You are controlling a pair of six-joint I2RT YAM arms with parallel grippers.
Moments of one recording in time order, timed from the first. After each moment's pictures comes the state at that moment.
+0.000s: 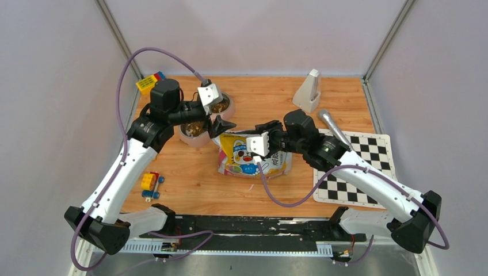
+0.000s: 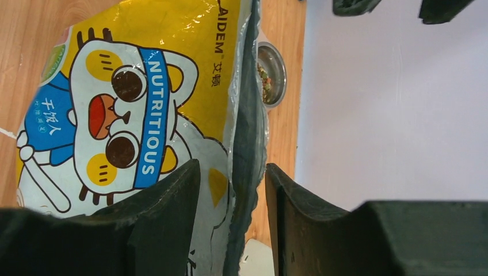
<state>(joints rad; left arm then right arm) -0.43 1.16 1.32 -0.46 0.72 0.39 0.84 1.16 1.12 -0.39 -0.24 -1.09</state>
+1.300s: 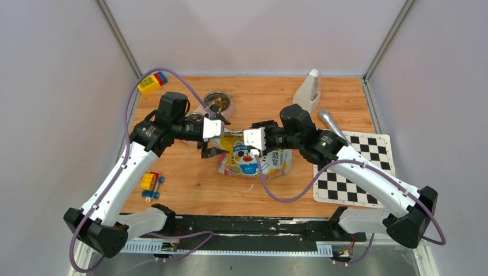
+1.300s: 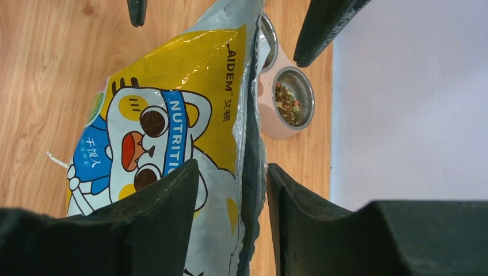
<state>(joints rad) -0.45 1.13 1.26 -0.79 0.88 0.90 0.84 1.21 1.21 -0.45 -0.34 -0.95</state>
